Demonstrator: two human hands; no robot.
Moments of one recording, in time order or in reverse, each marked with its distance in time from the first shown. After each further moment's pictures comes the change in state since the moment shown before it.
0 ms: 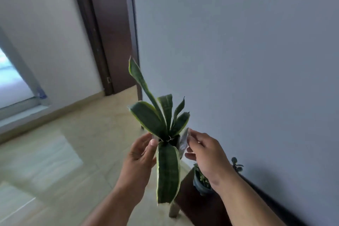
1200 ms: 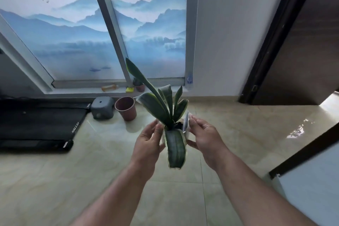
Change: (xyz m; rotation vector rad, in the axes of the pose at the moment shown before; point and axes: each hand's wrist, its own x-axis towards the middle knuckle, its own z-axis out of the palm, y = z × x) left_hand 0.203 0.148 -0.520 -0.162 0.822 0.142; right_hand 0.281 -0.109 0.638 0.178 -0.875 0.087
